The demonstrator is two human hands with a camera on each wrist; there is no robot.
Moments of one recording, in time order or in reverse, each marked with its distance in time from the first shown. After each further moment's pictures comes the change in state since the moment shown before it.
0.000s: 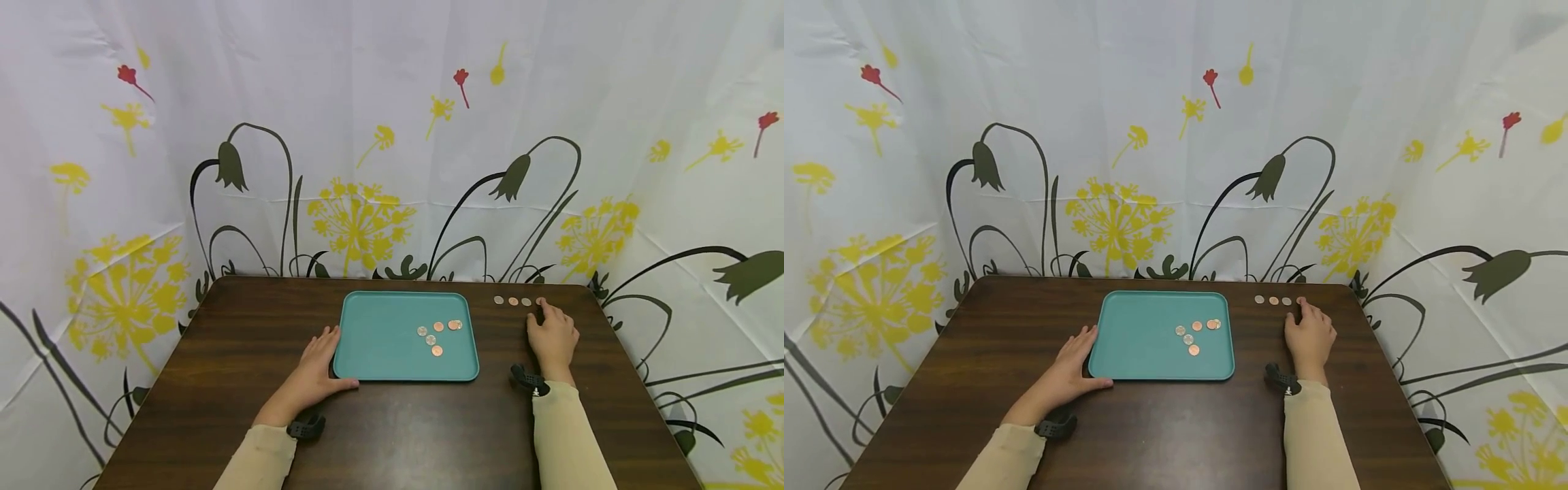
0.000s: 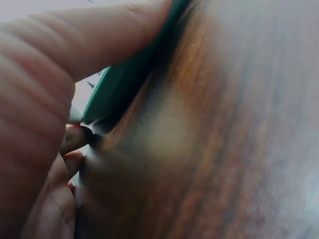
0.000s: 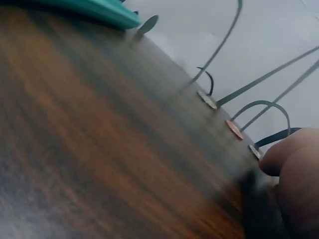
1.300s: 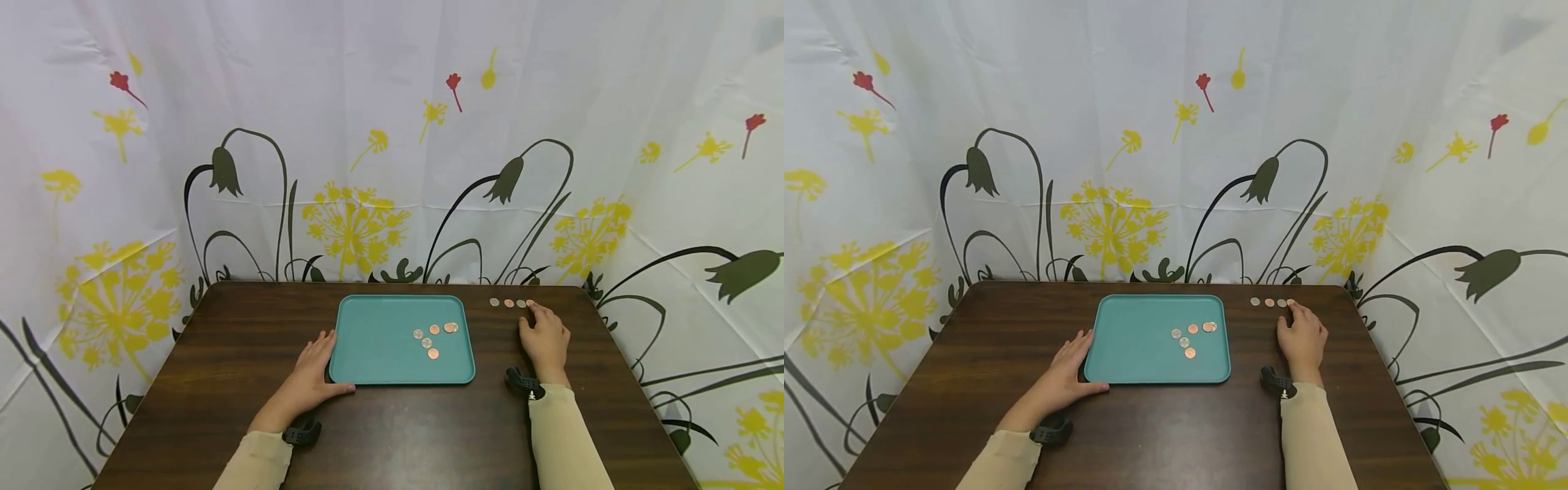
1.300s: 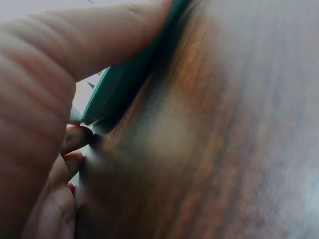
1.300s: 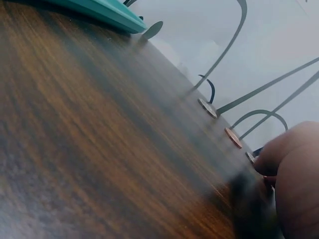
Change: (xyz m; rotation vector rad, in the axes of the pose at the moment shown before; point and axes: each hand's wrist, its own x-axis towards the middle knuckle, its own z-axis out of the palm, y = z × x) left_hand 0.002 0.000 0.001 0.020 0.003 -0.006; right_hand -0.003 -0.005 0.000 0.020 -0.007 -0.062
